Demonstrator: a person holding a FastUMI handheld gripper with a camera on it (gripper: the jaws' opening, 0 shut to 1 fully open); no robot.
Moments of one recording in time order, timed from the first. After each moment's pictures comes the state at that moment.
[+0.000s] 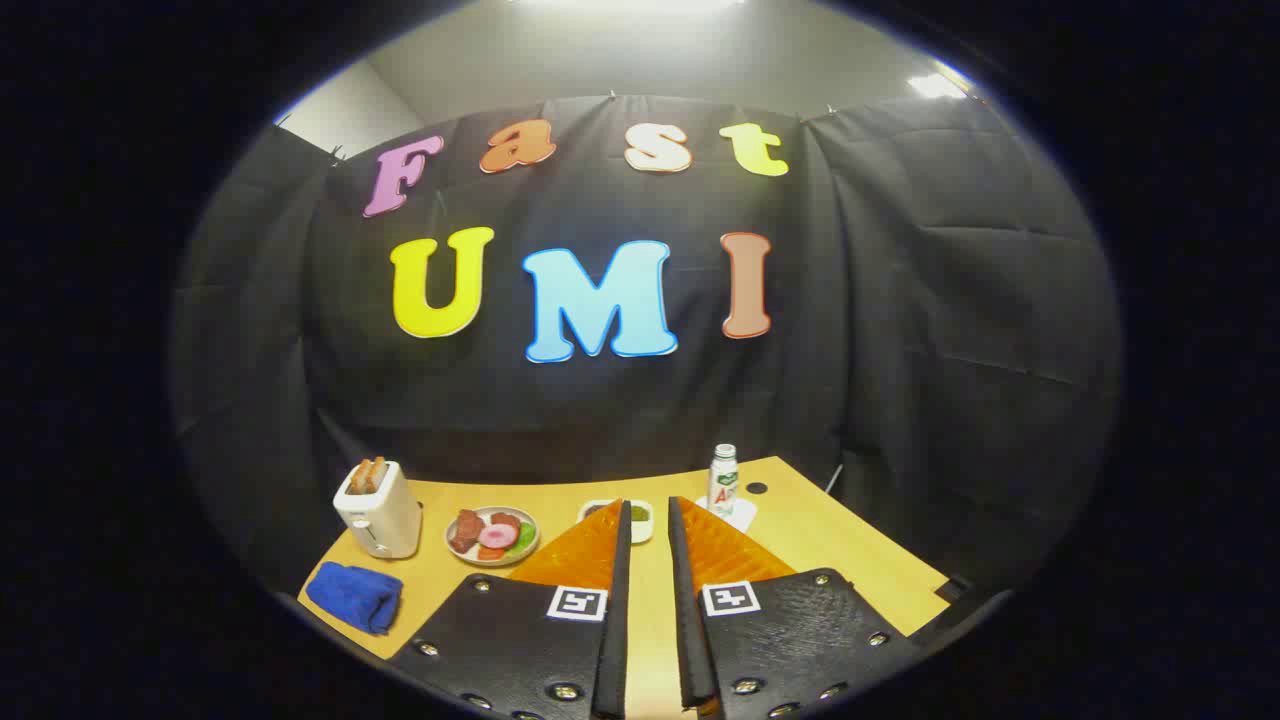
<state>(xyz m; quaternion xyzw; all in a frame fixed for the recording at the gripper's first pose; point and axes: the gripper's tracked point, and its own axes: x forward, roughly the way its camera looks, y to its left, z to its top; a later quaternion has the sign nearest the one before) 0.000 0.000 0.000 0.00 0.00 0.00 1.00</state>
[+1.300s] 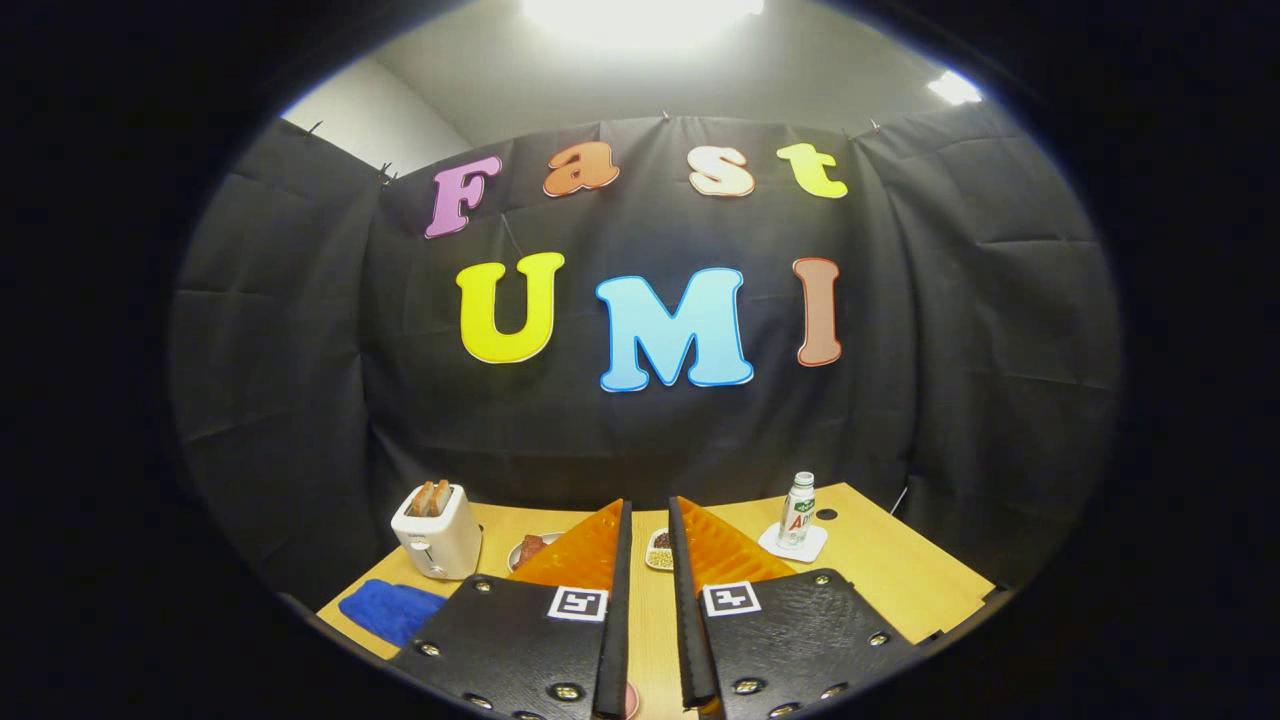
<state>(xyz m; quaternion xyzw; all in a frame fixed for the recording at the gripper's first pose) 0.006 0.049 0.018 -0.01 -0.05 0.05 1.00</state>
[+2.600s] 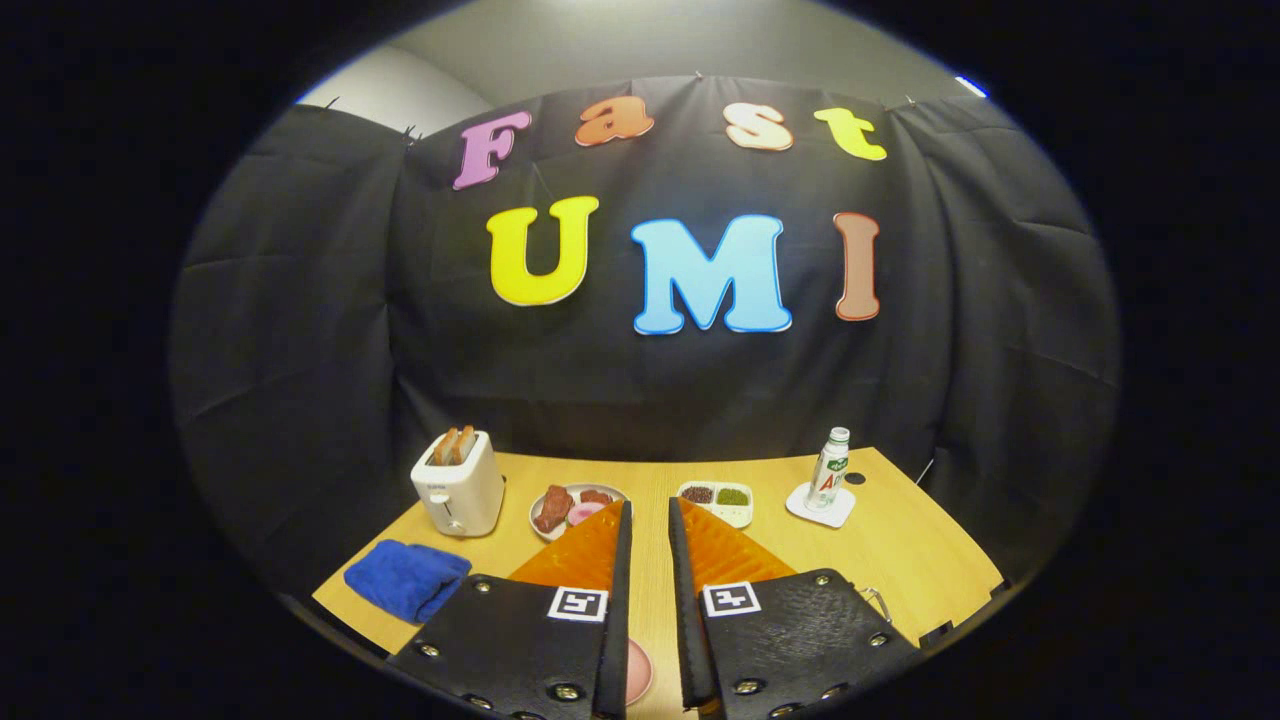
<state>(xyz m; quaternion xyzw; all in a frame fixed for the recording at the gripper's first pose) 0.019 0.080 -0.053 -0.05 0.05 0.10 0.99</state>
